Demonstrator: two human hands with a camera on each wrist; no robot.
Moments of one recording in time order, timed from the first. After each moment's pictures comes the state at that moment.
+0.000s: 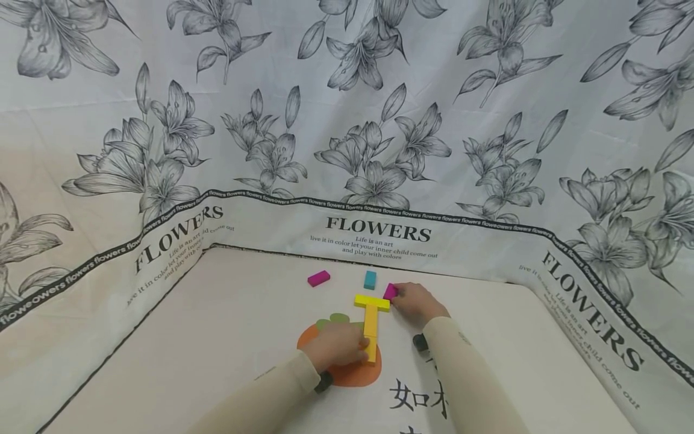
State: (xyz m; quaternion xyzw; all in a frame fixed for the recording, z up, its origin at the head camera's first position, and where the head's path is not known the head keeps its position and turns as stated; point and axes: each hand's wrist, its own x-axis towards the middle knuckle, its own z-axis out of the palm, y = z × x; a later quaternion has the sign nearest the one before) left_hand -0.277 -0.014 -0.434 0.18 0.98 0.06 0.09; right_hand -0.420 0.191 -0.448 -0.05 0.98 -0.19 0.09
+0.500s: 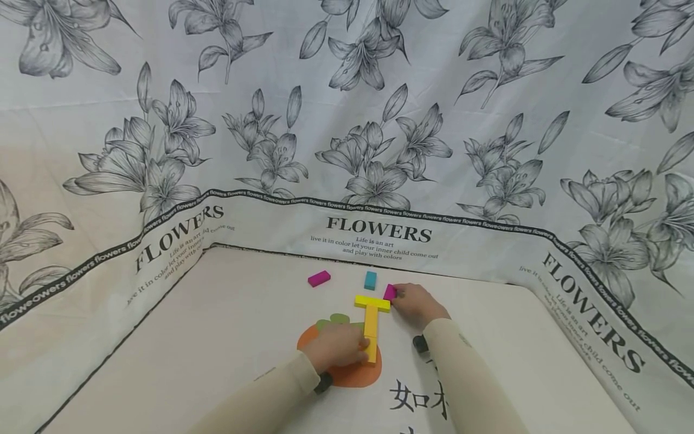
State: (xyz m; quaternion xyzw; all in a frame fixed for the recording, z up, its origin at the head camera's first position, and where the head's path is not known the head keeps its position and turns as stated) left_hand -0.278 -0.015 -0.437 0.19 0.98 0.06 0.08; right_hand -0.417 0.189 -0.445 -0.06 0.98 -0.19 0.08
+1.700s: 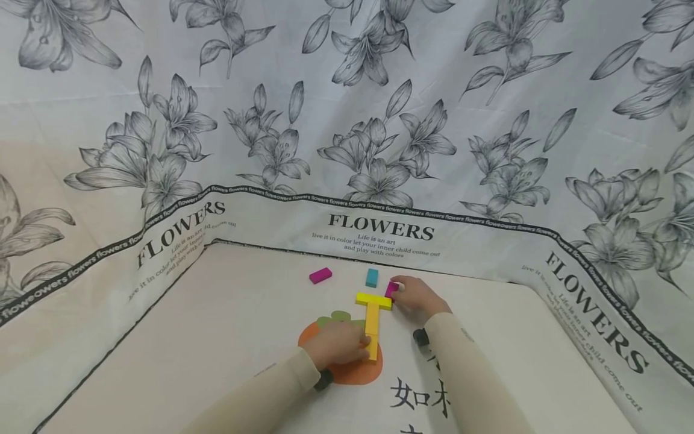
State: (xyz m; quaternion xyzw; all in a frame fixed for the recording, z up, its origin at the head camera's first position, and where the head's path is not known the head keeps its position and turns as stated) left_hand -0.277 -0.017 -0.434 0.17 0.98 0.09 0.09; right_hand -0.426 0.185 -0.436 -0.07 0.97 -0.19 0.10
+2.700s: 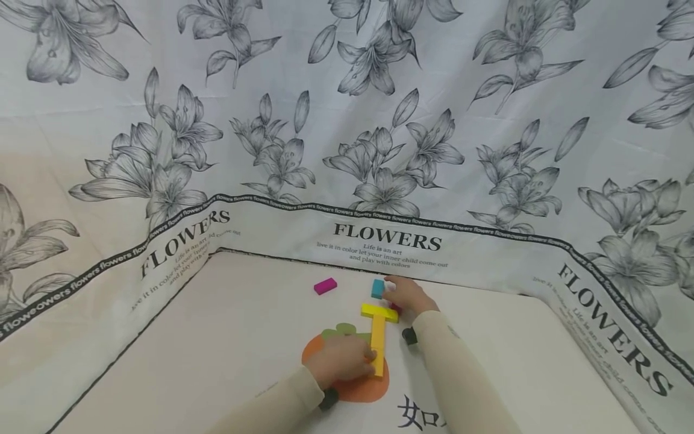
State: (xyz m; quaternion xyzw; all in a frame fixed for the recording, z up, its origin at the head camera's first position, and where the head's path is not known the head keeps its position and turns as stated) left_hand -0.285 -0.020 -0.441 0.18 0.97 0.13 0.11; right_hand -0.457 0.152 -0.434 -0.06 0.97 -0.21 0.09
